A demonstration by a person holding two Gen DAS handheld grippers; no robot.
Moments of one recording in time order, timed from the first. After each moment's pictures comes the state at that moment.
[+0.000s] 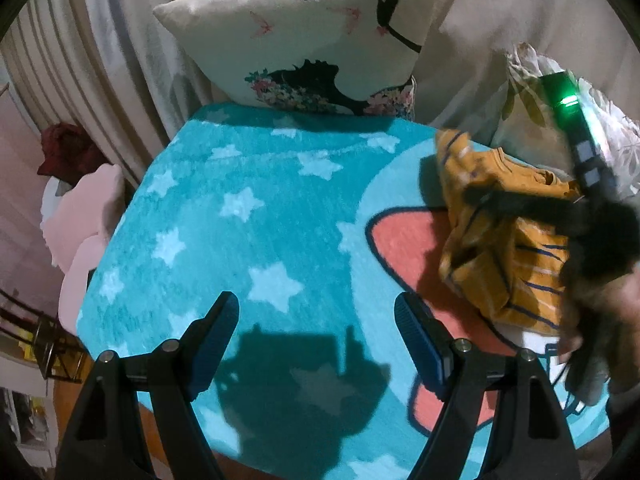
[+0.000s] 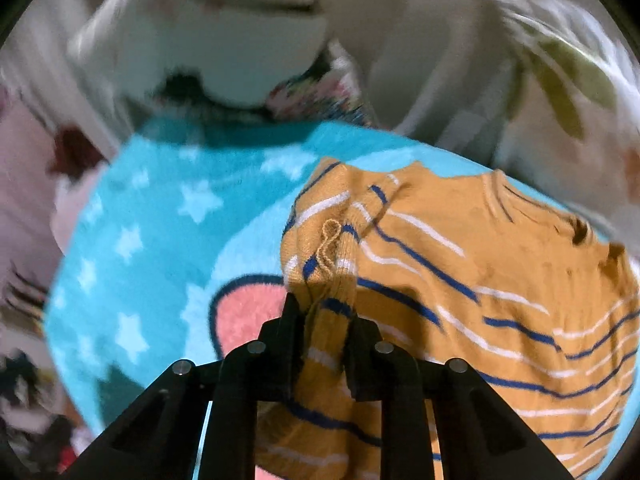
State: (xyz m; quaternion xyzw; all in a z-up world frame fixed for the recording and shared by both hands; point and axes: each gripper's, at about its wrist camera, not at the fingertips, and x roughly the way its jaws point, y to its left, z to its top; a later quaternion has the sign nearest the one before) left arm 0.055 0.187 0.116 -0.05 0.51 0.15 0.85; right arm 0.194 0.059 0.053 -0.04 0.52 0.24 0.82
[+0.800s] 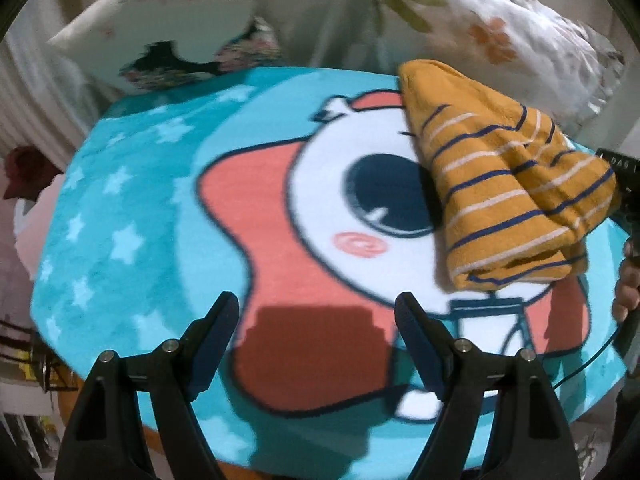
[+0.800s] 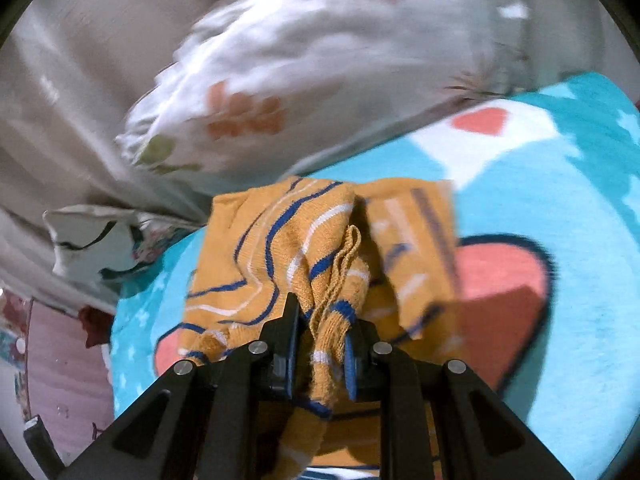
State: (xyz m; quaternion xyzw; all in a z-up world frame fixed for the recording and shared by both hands) left arm 0.079 0.017 0.082 -0.02 0.56 0.07 0.82; right arm 0.178 -0.291 0.050 0.24 0.47 0.12 0.84
